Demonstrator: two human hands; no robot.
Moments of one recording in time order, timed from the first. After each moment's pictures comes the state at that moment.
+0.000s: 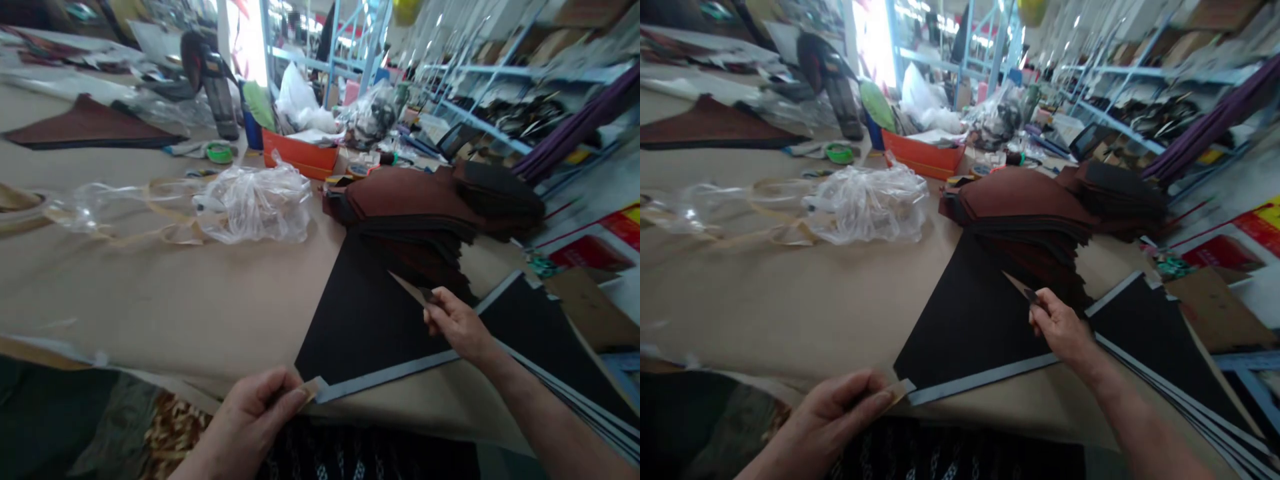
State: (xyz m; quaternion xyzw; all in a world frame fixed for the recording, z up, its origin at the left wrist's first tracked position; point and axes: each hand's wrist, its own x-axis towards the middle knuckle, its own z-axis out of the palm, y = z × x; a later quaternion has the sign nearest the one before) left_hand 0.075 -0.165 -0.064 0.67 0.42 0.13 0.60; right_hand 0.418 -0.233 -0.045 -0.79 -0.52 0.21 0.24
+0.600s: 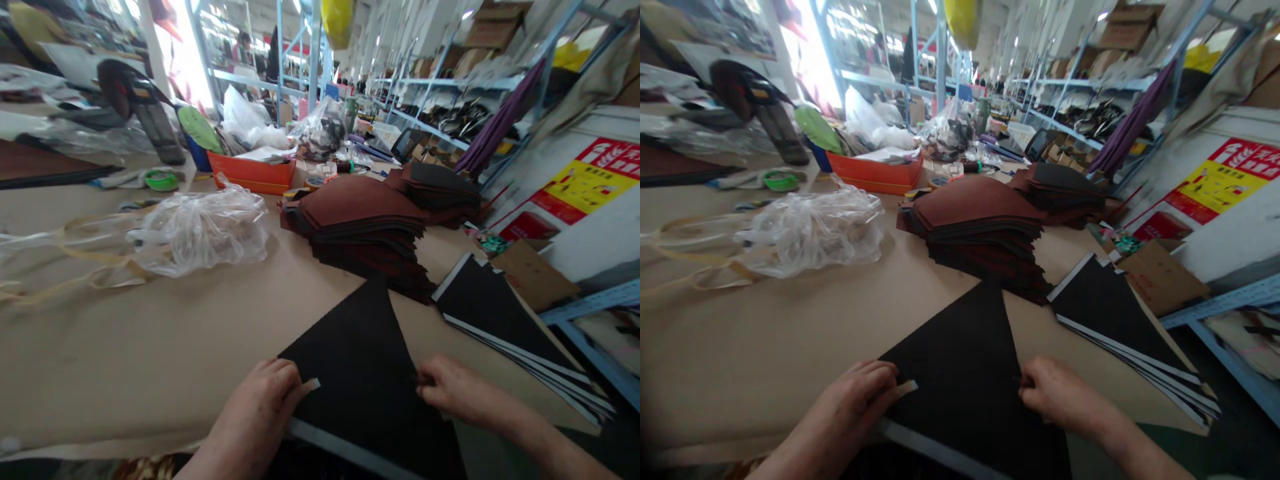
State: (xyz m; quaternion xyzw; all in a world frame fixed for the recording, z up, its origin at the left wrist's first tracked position) left_hand 0.128 -0.144 -0.063 0.89 0.31 0.05 0.34; right_hand 0.398 -0.317 -0.041 -0.81 -0.49 0.32 0.01
